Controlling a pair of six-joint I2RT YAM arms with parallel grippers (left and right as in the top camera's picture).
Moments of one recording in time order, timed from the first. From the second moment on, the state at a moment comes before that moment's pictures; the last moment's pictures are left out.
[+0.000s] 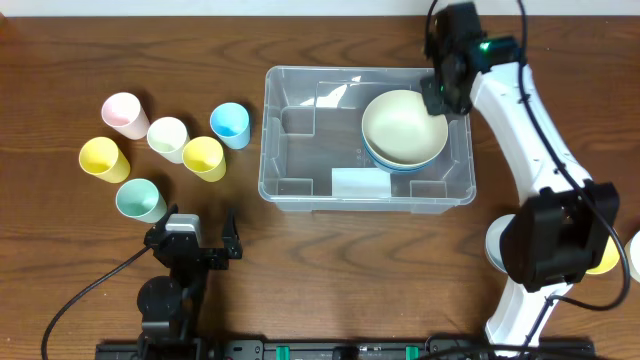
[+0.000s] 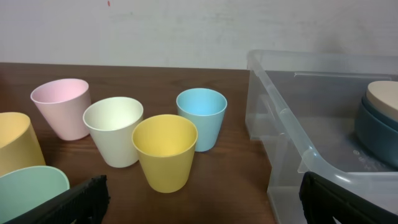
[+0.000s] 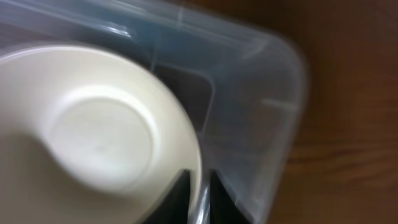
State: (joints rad) left arm -0.02 0.01 0.07 -0.22 0.06 -0.07; right arm 0.21 1.99 1.86 -1.09 0.15 -0.03
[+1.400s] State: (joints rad) left arm -0.02 0.01 0.07 -0.22 0.06 -0.07; right arm -0.23 1.77 1.67 -1.39 0.04 0.30
